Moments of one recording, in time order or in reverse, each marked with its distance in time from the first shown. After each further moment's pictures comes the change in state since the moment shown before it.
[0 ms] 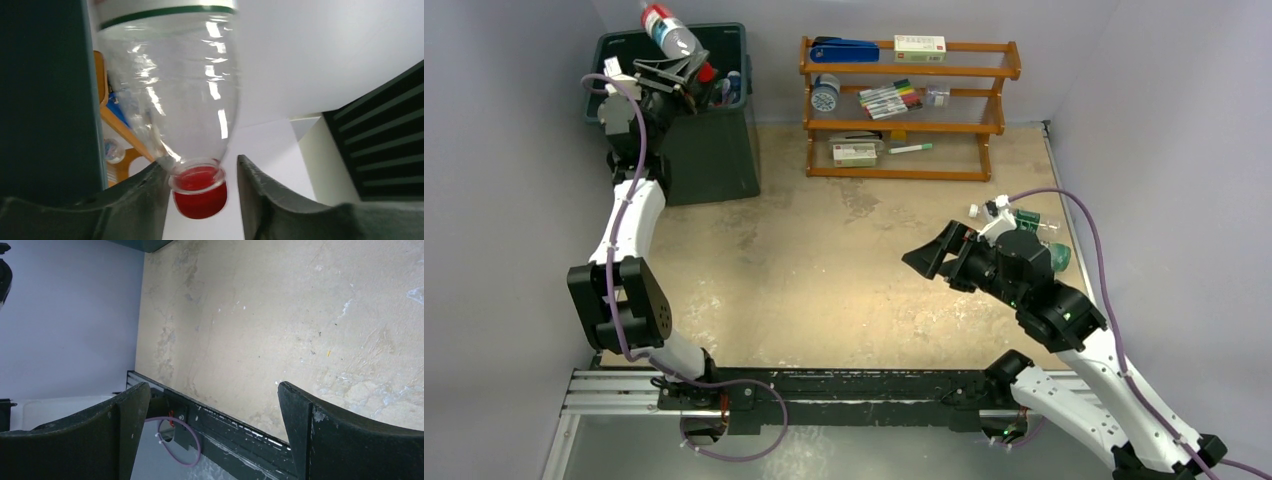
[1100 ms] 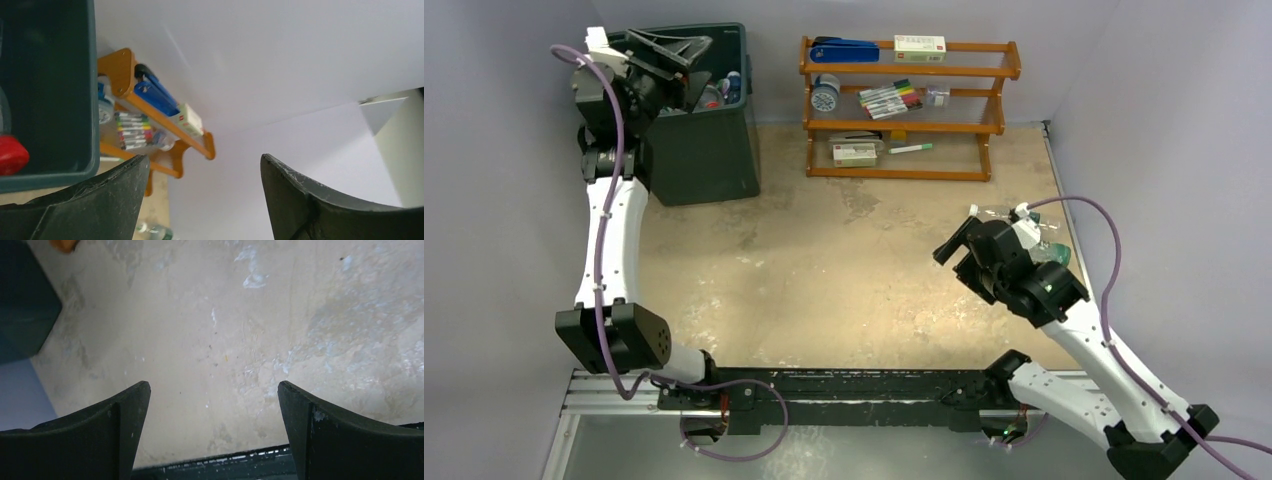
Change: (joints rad) left arm -0.013 -0.118 0.232 -0.532 -0.039 0.318; right arm 0.000 0.141 0.062 -0.331 0.399 0.253
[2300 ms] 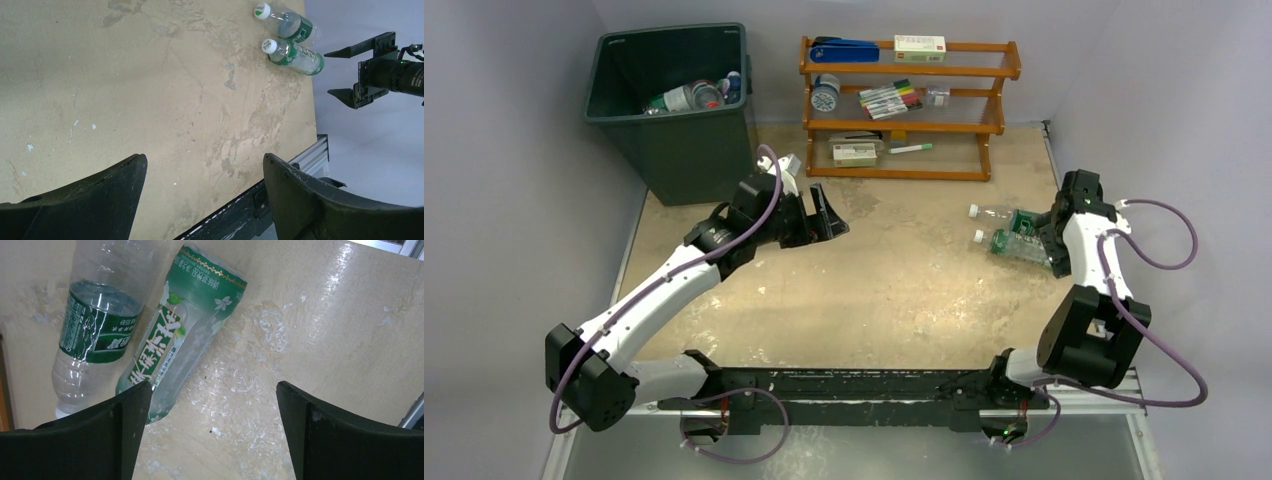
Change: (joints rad) left arm -0.772 -0.256 -0.512 -0.422 -0.336 0.549; right arm -0.954 0.581 0.147 0.103 0.012 -0.185
